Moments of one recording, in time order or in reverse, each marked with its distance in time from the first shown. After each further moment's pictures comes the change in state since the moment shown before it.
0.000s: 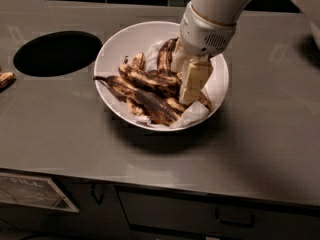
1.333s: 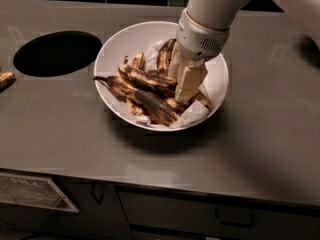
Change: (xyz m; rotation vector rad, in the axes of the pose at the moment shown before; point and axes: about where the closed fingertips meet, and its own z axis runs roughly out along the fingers) arm -0.002 -0.004 0.015 -0.033 -0.011 -0.018
